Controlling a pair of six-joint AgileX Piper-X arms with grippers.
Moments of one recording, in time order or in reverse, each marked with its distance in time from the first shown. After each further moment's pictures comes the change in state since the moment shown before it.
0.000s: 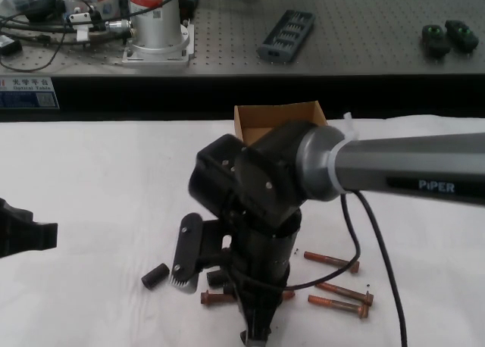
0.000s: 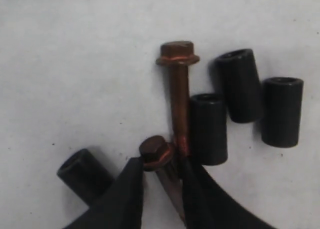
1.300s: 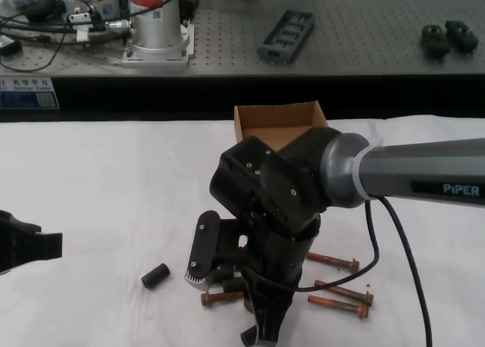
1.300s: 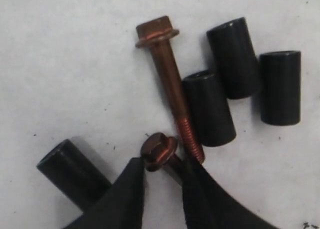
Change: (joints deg) left arm 0.0 0.0 2.1 -0.8 2.4 -3.3; right arm -1.7 -1.4 5.4 -6.2 -2.6 -0.4
